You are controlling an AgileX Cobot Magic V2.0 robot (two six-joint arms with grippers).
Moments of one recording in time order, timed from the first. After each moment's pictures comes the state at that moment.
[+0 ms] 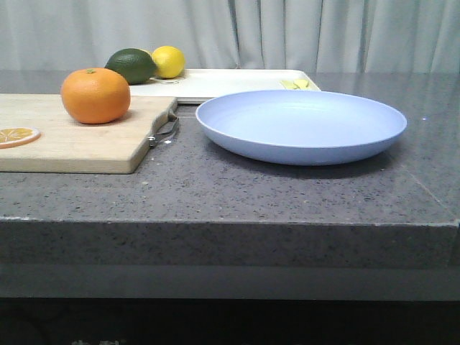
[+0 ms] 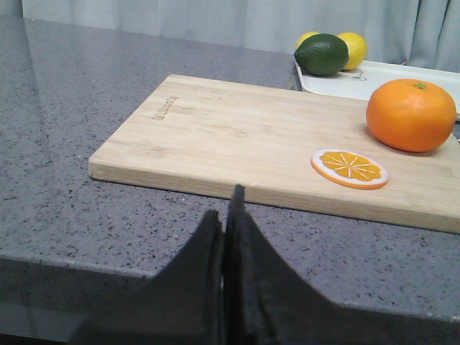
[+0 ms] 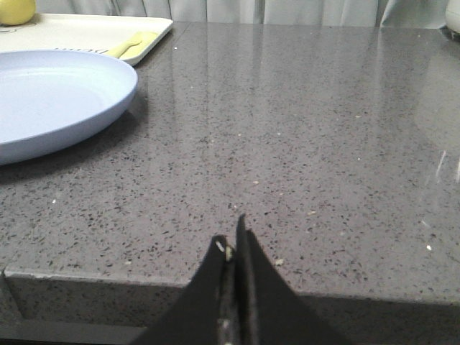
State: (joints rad) left arm 0.00 0.00 0.00 0.00 0.19 -0.12; right arm -0.01 -0.01 0.03 0.02 0.20 0.02
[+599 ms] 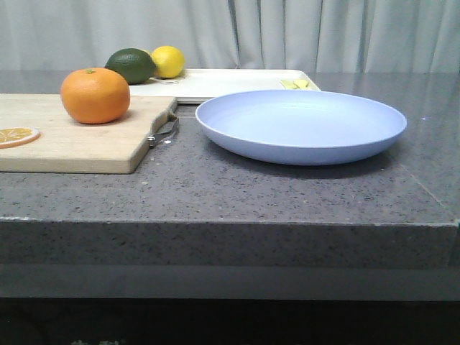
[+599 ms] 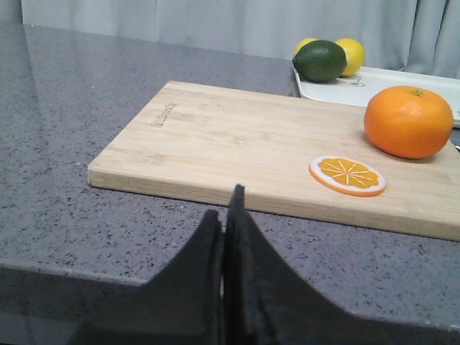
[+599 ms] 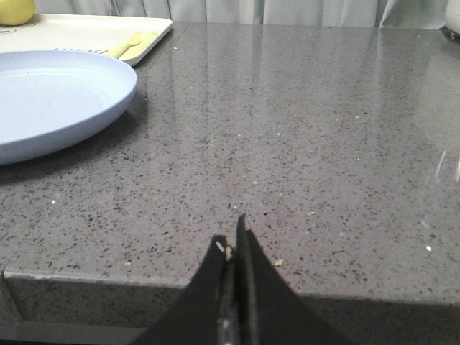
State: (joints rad) left arm 0.00 0.00 0.00 0.00 0.17 -0.12; right arm -0.01 -0.01 0.03 0.02 0.20 0.02
